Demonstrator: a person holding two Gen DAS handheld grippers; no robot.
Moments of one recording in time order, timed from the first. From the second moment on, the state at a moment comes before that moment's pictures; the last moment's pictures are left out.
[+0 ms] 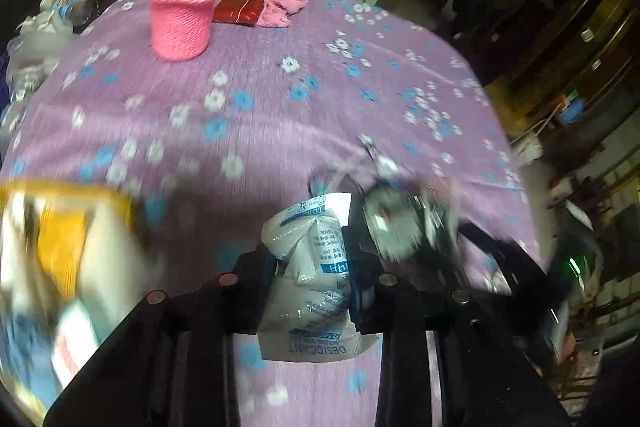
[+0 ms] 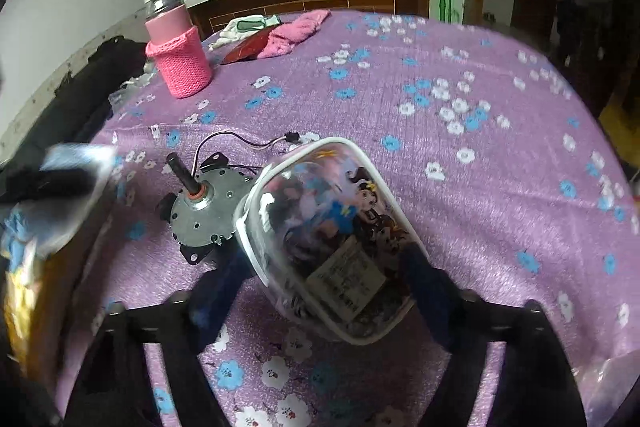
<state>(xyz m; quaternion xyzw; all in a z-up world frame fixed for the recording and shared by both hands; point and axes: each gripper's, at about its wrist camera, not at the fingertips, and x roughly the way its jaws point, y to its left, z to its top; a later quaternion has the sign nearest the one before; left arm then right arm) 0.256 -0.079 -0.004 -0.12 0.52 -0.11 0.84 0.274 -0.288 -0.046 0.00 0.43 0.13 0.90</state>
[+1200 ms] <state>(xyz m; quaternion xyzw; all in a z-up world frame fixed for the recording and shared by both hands) 0.117 0.147 0.005 -0.22 0.40 -0.03 0.89 0.182 -0.032 0.056 -0.02 0.38 0.33 0.86</state>
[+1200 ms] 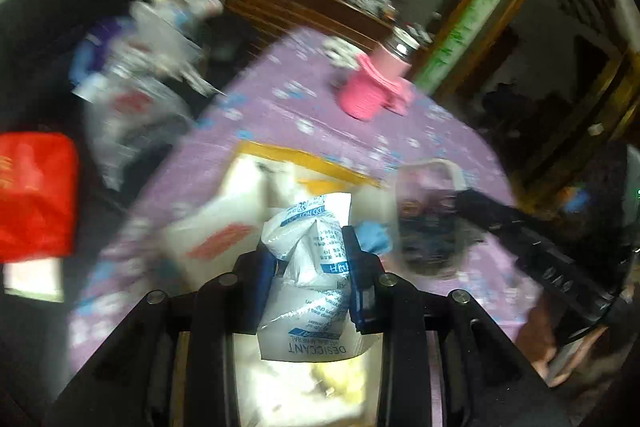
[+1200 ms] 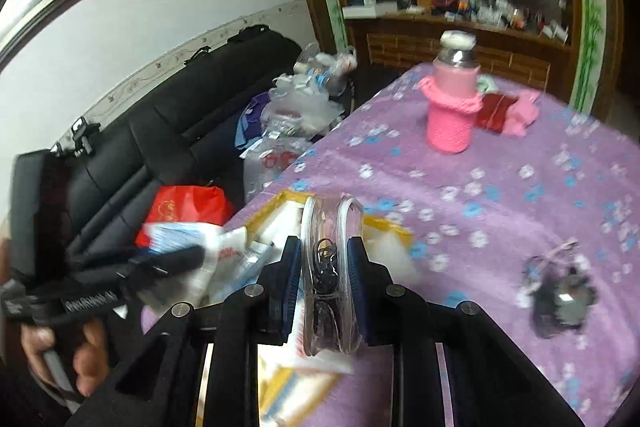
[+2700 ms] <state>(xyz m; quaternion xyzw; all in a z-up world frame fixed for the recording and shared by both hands) 0.053 0.069 0.005 -0.10 0.35 0.04 0.93 0.120 -0.094 0.012 0.04 0.36 0.30 0.88</state>
